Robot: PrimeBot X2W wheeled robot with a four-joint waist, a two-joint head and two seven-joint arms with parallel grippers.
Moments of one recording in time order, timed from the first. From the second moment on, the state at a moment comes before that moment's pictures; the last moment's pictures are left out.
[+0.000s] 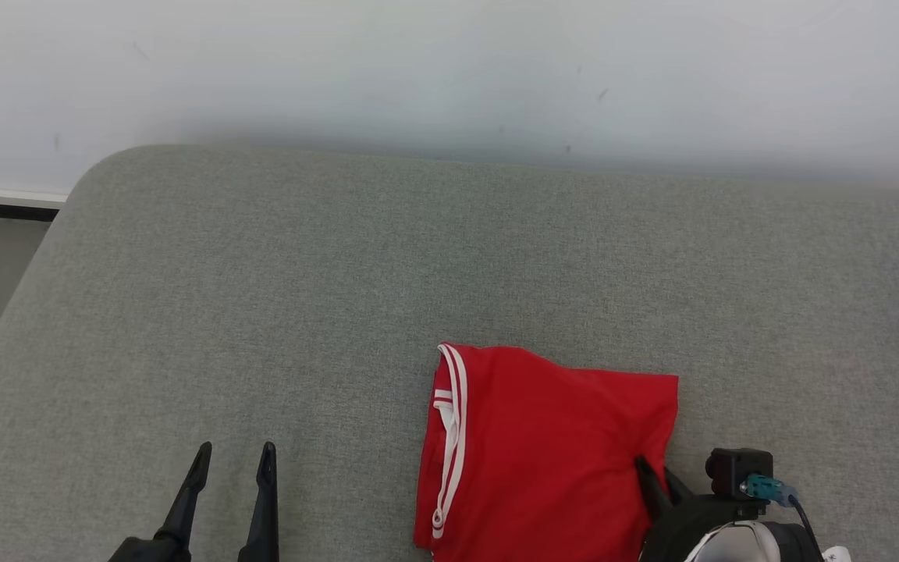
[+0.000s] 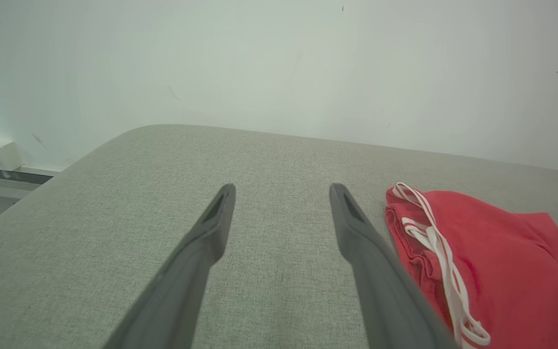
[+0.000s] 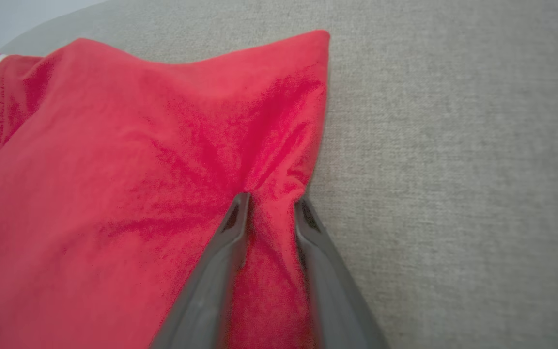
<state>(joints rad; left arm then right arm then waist) 0.02 0.08 -0.06 0.13 -0.20 -0.13 -0.26 -0.27 -0.06 0.14 0.73 0.29 0.13 -0.04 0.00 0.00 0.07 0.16</state>
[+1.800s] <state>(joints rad) -0.20 0.23 -0.09 -0.14 -0.19 -0.13 -0.26 -0.96 -0.85 0.10 0.48 0.43 0.13 0.30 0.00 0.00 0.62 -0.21</state>
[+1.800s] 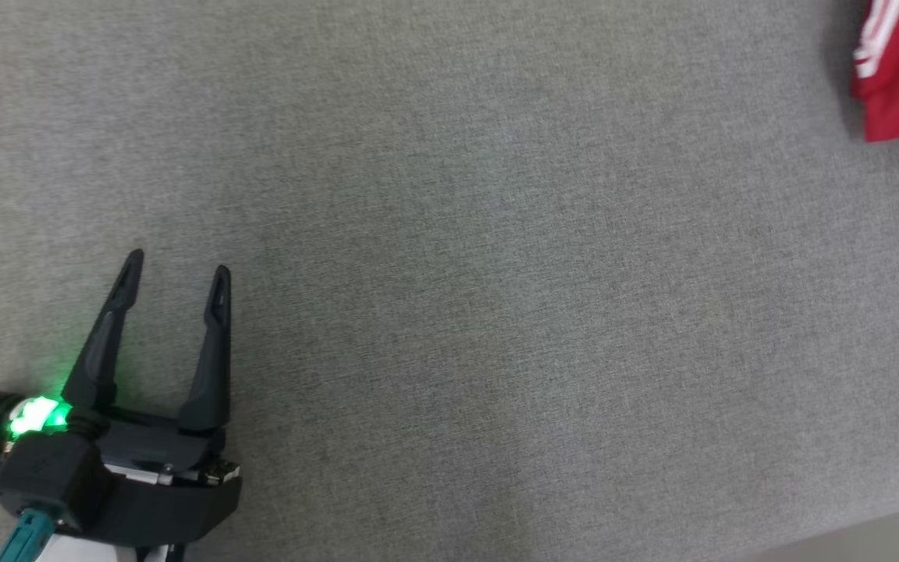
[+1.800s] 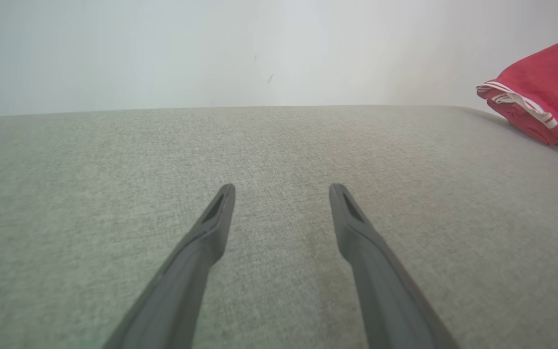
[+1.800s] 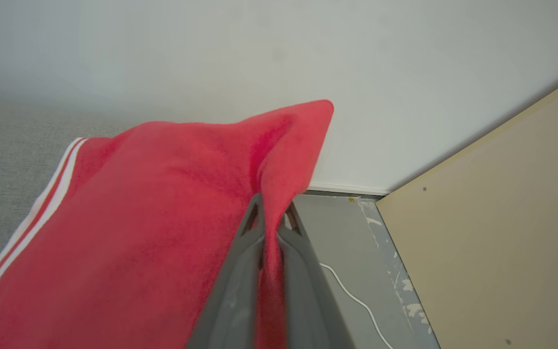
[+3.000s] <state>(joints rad) -0.12 0.13 -0.01 -0.04 -0.19 -0.13 -0.26 -1.03 -0.63 0.21 0.61 0.27 0.13 -0.10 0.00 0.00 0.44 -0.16</state>
